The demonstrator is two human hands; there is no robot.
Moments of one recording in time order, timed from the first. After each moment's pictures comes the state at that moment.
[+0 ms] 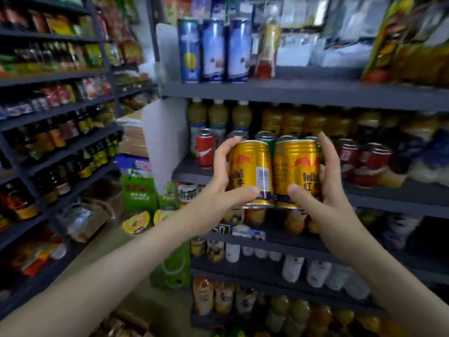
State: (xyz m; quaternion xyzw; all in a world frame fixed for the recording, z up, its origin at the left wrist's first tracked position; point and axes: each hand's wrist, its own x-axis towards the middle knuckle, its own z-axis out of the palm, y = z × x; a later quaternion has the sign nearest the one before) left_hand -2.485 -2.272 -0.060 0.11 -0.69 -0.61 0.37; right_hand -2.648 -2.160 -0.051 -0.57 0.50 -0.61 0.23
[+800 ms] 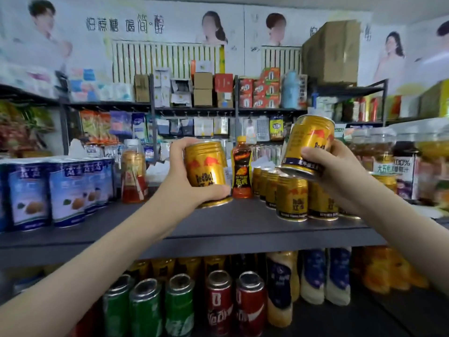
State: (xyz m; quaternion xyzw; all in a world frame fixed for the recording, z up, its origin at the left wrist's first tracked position) left_hand -2.786 -2.309 0.137 0.04 -0.77 -0.43 0.47; right_hand -2.998 -2.156 0.164 -0.44 0.48 -0.74 0.15
